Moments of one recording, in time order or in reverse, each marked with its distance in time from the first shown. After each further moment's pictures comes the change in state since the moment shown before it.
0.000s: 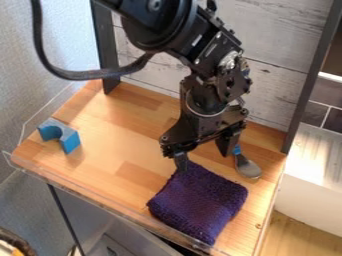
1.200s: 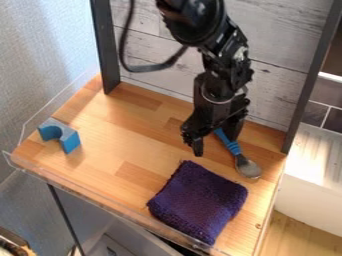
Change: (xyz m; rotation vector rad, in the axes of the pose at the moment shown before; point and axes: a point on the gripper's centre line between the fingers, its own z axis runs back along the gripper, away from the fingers) arm 0.041 -0.037 -0.068 0.025 0.050 0.103
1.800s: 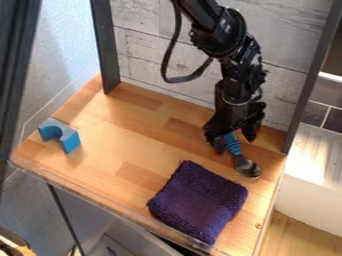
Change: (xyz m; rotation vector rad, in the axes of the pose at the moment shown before) arm 0.012 -0.042 -0.041 -0.039 0.052 -0.028
